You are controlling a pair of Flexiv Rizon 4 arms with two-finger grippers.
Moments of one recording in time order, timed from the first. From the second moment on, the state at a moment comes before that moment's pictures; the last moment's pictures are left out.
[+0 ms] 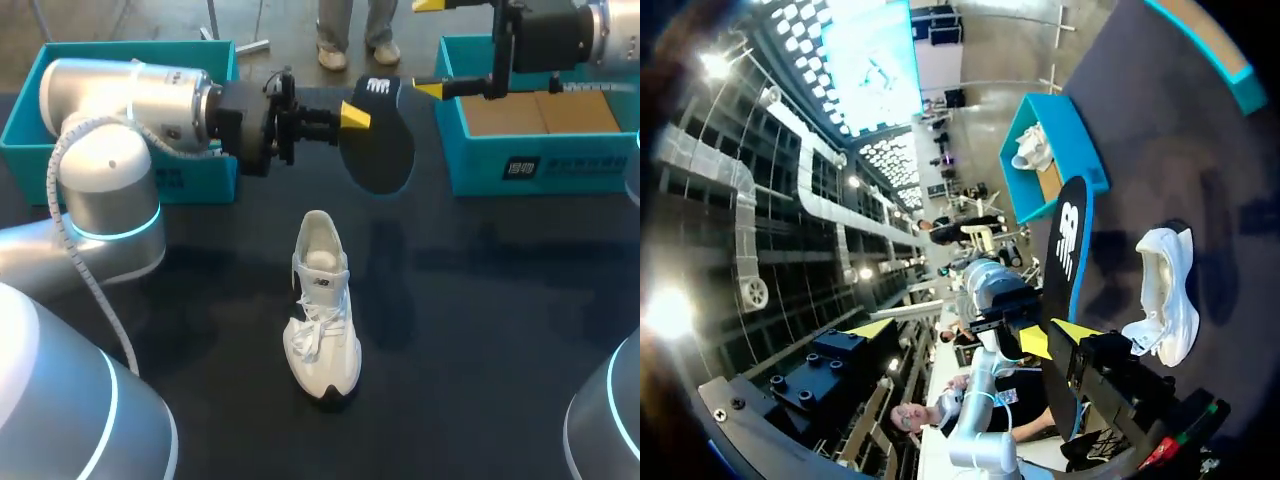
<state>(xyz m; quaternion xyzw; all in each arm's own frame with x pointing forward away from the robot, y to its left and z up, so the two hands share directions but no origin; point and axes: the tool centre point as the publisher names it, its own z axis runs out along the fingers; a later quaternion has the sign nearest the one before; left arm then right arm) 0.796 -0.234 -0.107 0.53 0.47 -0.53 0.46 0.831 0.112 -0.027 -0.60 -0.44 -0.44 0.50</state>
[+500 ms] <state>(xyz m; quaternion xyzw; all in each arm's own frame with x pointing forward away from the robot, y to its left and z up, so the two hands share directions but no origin) 0.774 -0.241 -0.094 0.53 0.48 -0.52 0.47 0.803 0.107 -0.036 -0.60 -0.44 -0.45 0.49</state>
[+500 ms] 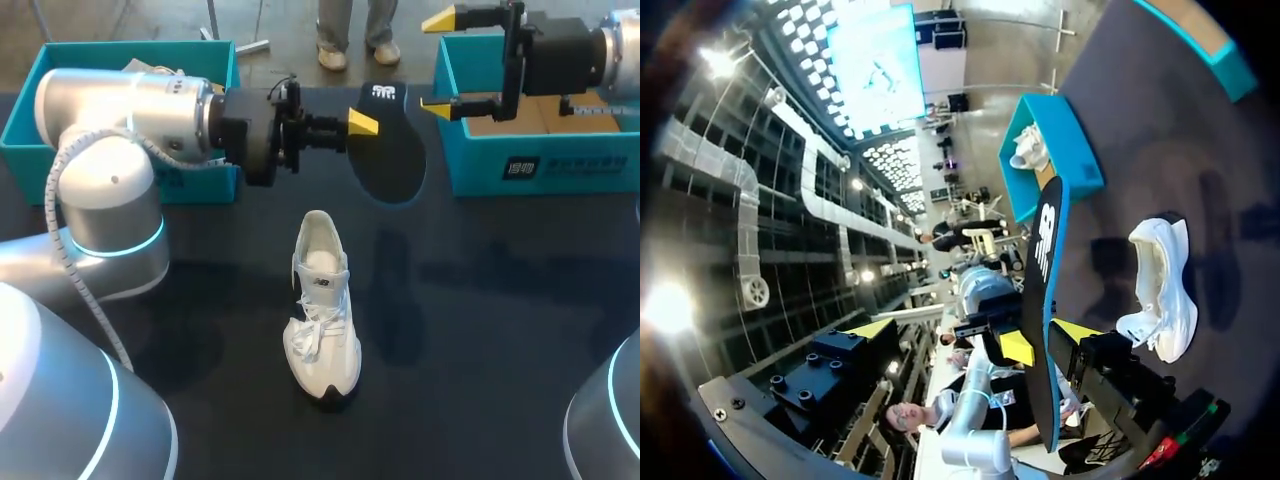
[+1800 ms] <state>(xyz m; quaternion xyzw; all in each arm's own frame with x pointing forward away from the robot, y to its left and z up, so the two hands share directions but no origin) 0.774 -0.238 -0.095 0.53 0.47 -0.53 0.46 0.772 0.104 -0.036 -0.55 -0.51 -0.47 0.47</state>
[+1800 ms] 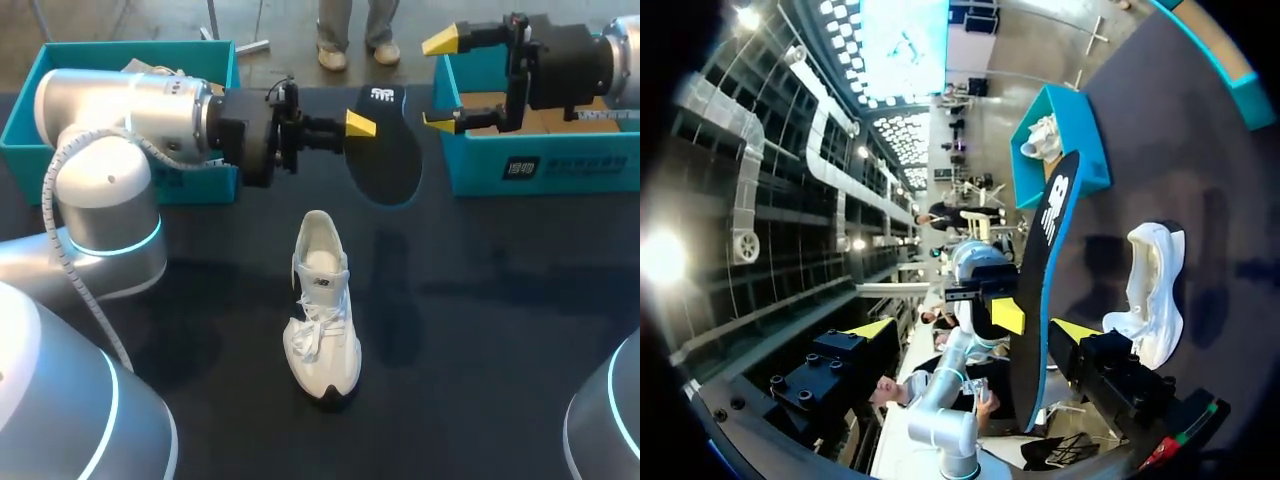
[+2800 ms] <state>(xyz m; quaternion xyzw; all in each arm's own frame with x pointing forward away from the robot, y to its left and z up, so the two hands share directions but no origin) 0.775 -0.205 -0.088 0.54 0.44 -0.52 0.49 0.746 0.074 -0.048 -0.54 -0.56 -0.46 0.43</state>
